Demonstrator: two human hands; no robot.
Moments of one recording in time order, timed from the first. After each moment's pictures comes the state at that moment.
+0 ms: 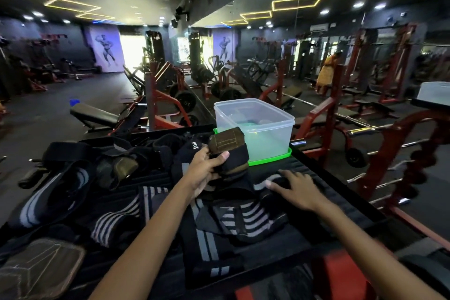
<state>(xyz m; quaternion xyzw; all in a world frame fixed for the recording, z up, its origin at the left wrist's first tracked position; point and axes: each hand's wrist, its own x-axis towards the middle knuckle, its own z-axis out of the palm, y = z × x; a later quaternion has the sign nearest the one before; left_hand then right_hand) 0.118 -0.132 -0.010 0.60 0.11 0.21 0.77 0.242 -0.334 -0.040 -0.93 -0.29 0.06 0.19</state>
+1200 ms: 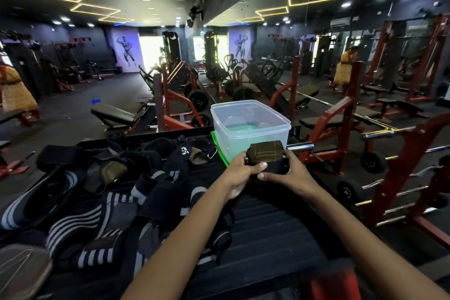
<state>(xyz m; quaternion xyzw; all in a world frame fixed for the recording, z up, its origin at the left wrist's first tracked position) 0.216 -0.200 -0.021 0.63 0.11 0.16 0.75 0.305 -0.331 -0.031 -0.75 -0.35 0.09 0.55</state>
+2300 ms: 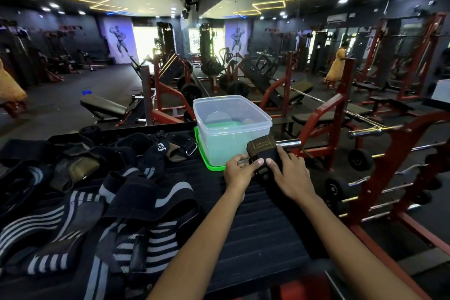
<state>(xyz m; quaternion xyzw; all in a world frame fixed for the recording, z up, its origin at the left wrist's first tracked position) 0.286 -0.238 -0.059 0.59 0.29 0.31 0.69 0.344 -0.355 -0.041 -0.90 -0.31 -0.05 0.29</state>
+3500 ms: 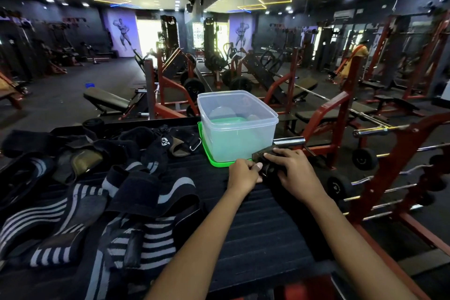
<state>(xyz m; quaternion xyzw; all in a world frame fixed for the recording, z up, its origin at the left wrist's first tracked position) 0.274 -0.233 -0.061 0.78 0.27 0.22 0.52 0.356 -0.356 -0.049 -0.83 -0.47 -0.15 0.25</state>
